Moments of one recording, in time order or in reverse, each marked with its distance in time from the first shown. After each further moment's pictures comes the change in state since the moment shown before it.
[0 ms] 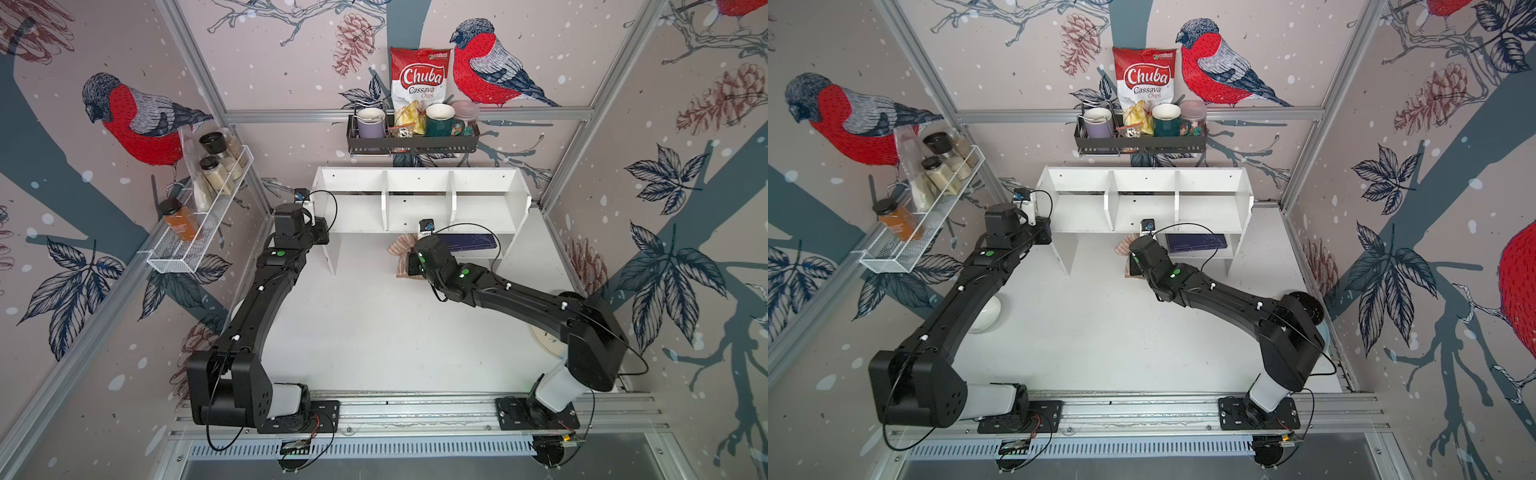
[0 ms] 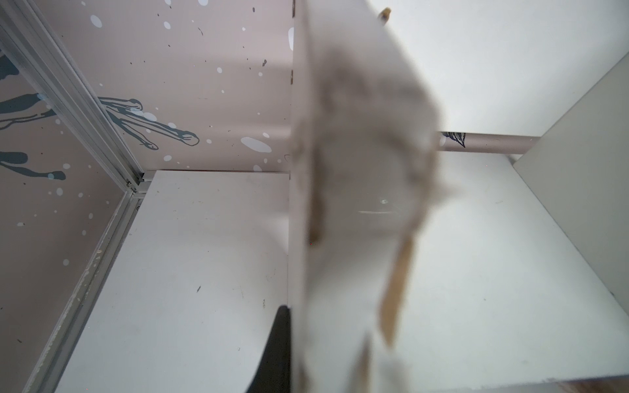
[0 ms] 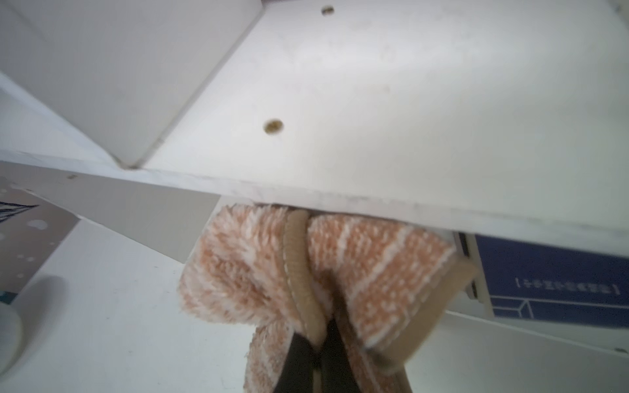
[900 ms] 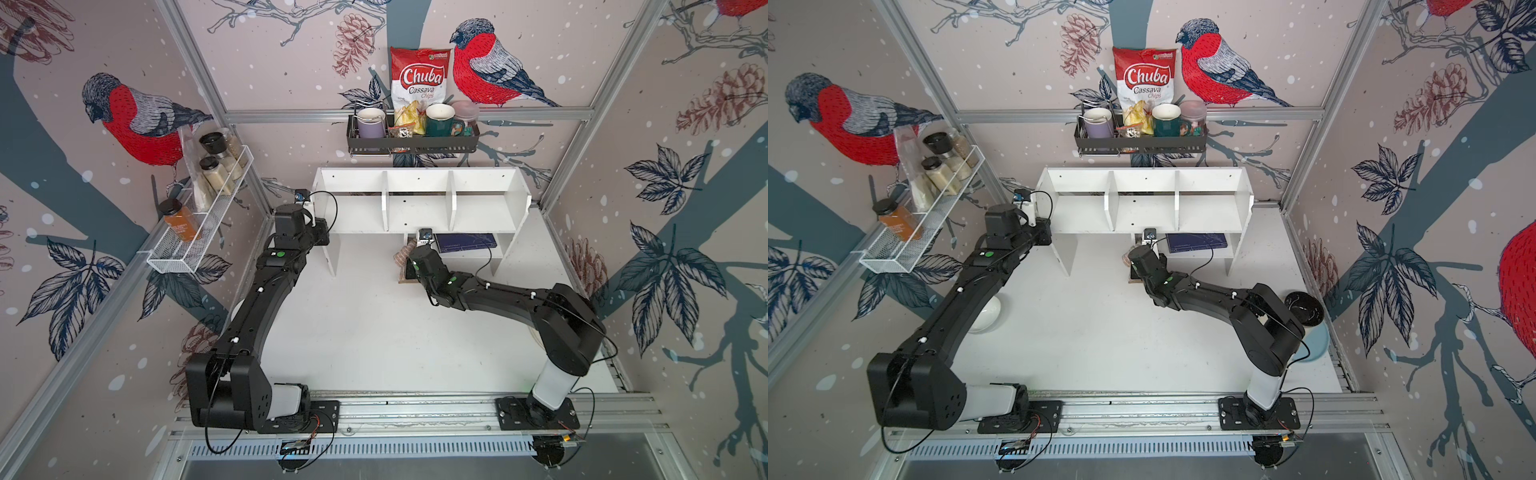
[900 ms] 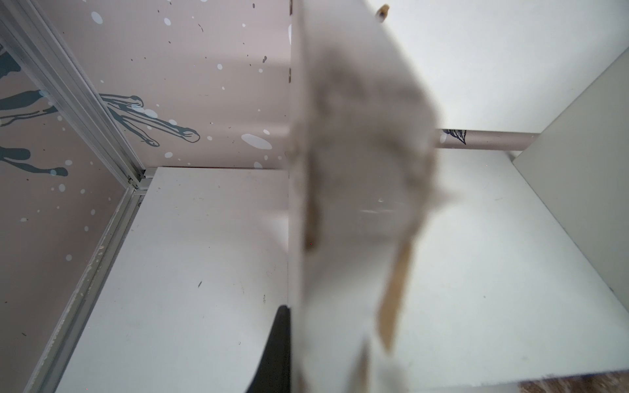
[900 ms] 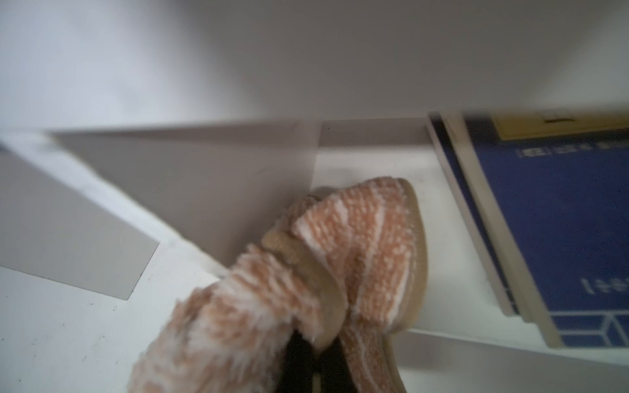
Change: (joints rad) left arm -0.006 -0.010 0.000 -0.019 -0.014 0.000; right arm -0.037 0.072 -0.104 0.201 0.052 0.030
